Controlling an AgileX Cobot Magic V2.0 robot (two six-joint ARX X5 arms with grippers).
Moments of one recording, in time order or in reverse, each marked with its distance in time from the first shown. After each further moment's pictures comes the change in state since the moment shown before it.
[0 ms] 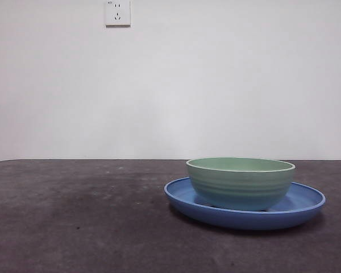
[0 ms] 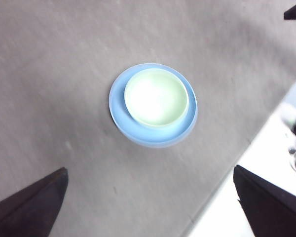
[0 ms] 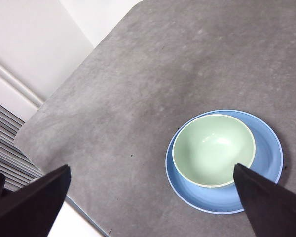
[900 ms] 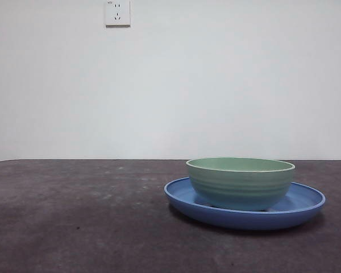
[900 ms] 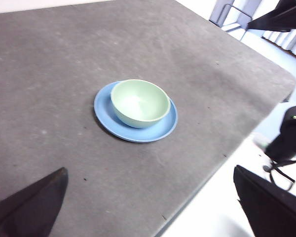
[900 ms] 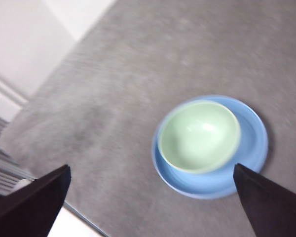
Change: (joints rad) left arm 0.004 -0.776 -0.747 0.277 0.049 -0.196; right arm 0.000 0.013 0.000 -0.056 0.084 0.031
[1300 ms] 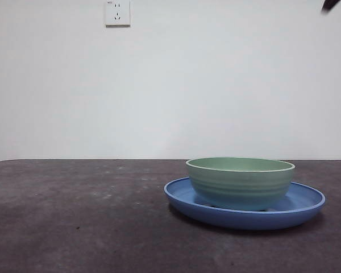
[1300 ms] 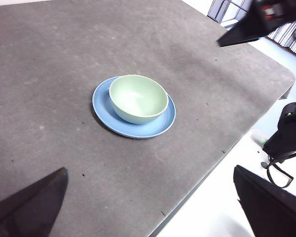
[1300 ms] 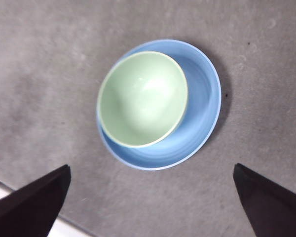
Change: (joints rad) left arm 0.000 0.000 0.000 -0.011 0.001 -0.004; right arm -0.001 0.309 0.002 -0.012 0.122 -0.012
